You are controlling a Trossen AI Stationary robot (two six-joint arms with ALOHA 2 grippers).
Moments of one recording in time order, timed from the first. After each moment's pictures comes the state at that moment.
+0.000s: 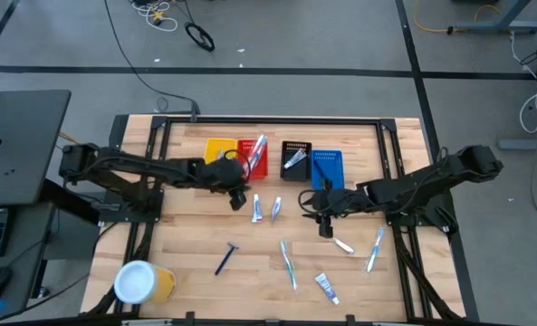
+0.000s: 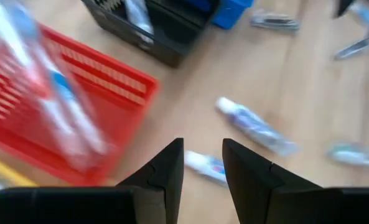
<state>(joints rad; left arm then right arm) 0.05 1.36 0.79 -0.16 -0.17 -0.41 0.22 1.28 0.64 -0.06 0.22 0.13</state>
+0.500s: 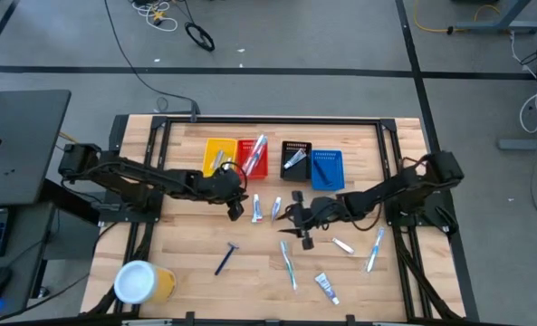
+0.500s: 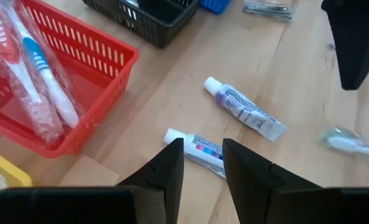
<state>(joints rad) -0.06 1.36 0.69 -0.05 -0.28 -0.50 0.22 1.67 0.66 0.56 0.07 -0.15</state>
